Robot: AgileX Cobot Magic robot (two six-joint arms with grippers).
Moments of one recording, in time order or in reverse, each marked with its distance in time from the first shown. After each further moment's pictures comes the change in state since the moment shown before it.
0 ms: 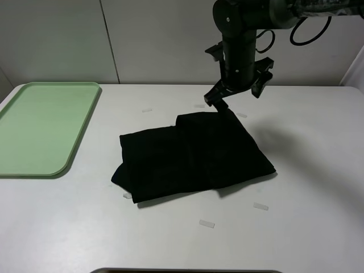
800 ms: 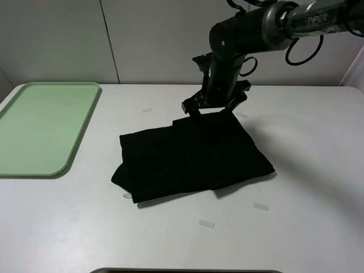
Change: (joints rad) left arm 0.000 0.000 0.000 0.021 -0.003 0.000; right arm 0.028 0.017 0.129 0.186 -0.378 0.050
